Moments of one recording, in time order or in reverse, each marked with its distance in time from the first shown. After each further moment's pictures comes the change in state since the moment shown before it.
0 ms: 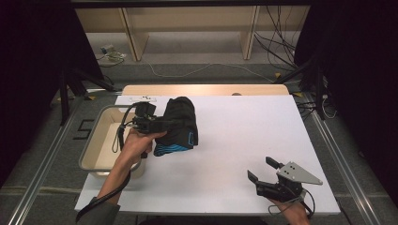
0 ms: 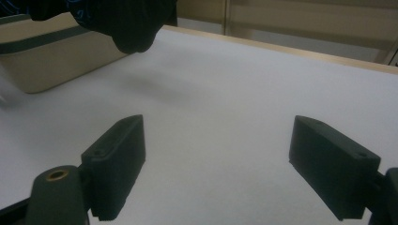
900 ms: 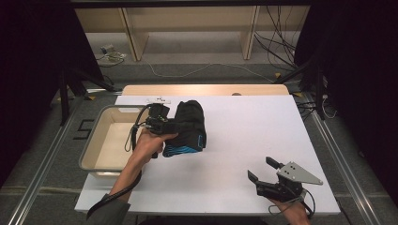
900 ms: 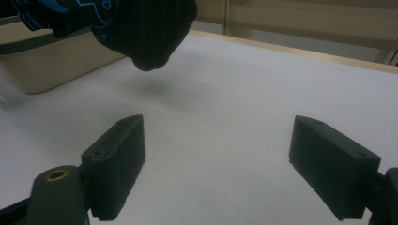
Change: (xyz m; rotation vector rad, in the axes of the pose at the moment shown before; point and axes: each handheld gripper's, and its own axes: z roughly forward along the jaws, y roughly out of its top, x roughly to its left) left arm -0.008 -0.002 0.033 0.059 0.016 0.019; right arm 0.000 0.000 0.000 -0.002 -0.002 0.005
